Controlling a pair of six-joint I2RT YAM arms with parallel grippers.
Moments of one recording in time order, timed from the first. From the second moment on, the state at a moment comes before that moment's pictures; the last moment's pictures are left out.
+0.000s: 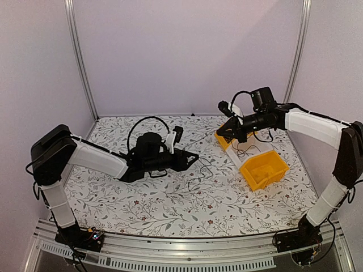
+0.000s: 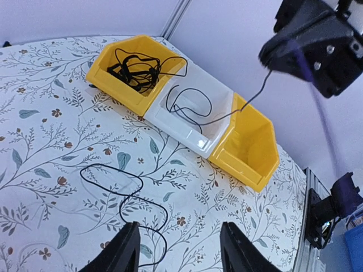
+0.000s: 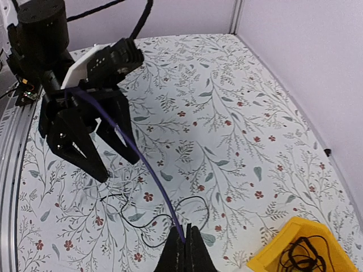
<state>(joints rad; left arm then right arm) -0.87 1.83 0.90 0.63 0.17 -0.48 0.45 1.67 1.30 -0.40 -0.70 -0.59</state>
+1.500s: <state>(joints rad) -0.88 1.82 0.88 0.55 0.11 -0.45 0.14 1.83 1.23 -0.37 -0.34 -0.84</state>
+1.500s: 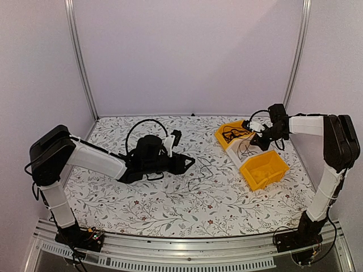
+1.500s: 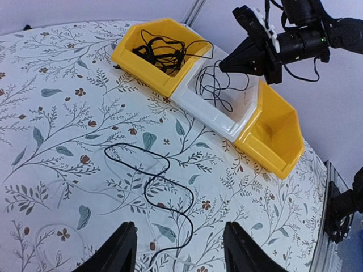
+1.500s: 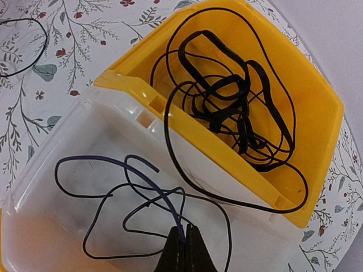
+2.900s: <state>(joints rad) -0.86 1.77 0.79 0.44 0.09 -0.44 0.56 2.10 1.52 -0.43 -0.50 -0.61</state>
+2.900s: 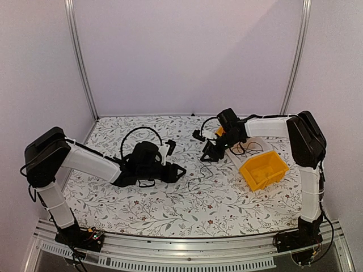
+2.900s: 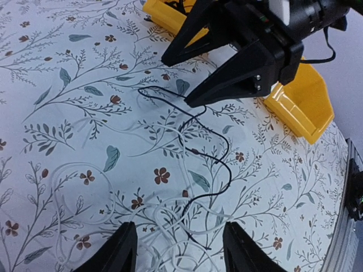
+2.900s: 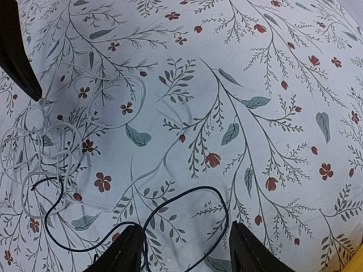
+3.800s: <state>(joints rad) -0.86 1.75 0.83 0.43 0.06 -0.42 0.57 2.22 1.66 -0.57 -0.68 -0.51</state>
